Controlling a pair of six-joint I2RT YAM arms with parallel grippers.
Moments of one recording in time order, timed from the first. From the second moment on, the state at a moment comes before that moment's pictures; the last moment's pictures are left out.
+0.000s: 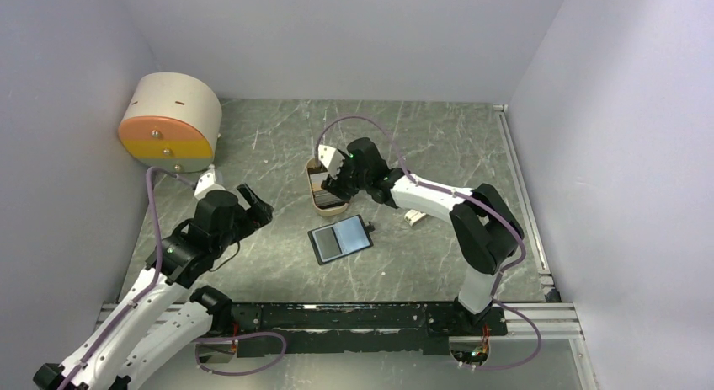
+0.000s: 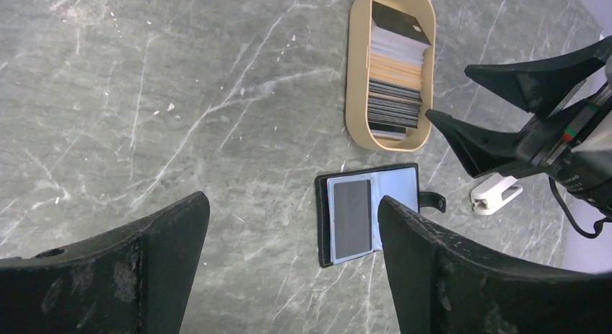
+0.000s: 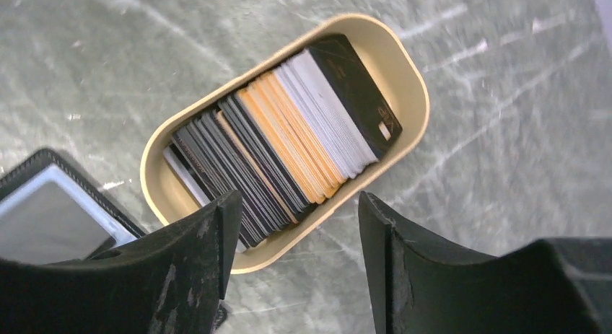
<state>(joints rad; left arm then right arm) -0.54 0.63 0.70 -0.70 -0.34 -0.90 0.71 1.78 1.15 0.02 -0.18 -0.46</state>
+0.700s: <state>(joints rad) -0.28 0.92 0.57 -0.40 0.07 -0.93 0.69 1.83 1.21 -0.08 -0.42 -1.00</state>
